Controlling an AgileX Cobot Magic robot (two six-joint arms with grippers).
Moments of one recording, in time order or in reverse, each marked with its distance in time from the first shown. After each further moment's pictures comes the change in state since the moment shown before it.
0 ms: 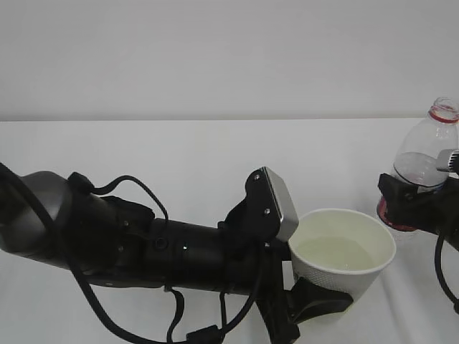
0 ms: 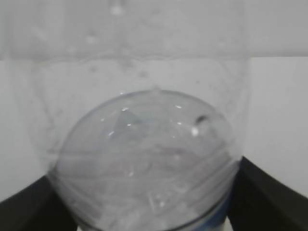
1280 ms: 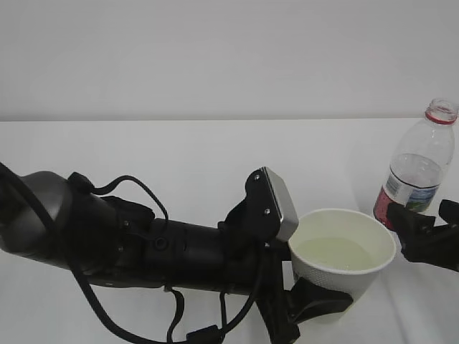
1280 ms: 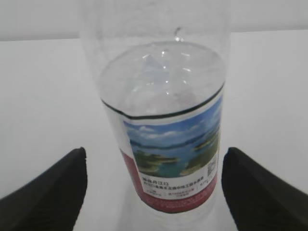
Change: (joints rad) left arm 0.000 0.000 0.000 0.000 0.001 0.000; right arm 0.000 -0.107 0.170 -0.060 -0.013 0.041
